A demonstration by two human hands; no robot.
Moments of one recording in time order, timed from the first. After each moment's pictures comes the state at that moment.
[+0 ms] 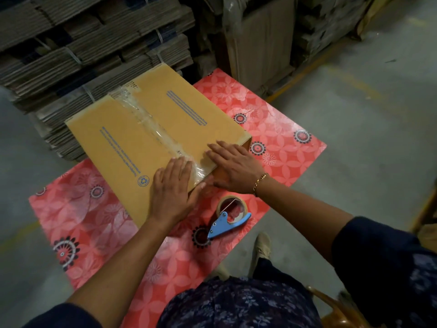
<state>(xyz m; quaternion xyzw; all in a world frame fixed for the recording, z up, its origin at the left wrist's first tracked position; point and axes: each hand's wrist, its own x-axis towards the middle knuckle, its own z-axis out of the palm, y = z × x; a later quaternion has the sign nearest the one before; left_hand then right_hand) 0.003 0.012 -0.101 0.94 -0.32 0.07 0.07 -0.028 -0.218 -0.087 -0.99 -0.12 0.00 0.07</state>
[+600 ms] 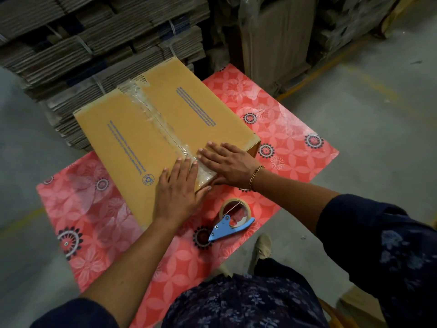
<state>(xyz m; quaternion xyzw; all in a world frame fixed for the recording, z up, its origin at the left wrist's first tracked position) 0.007 0.003 -0.114 0.96 -0.29 0.02 -0.01 0.016 -0.223 -0.106 -0.96 -0.27 0.04 -0.03</state>
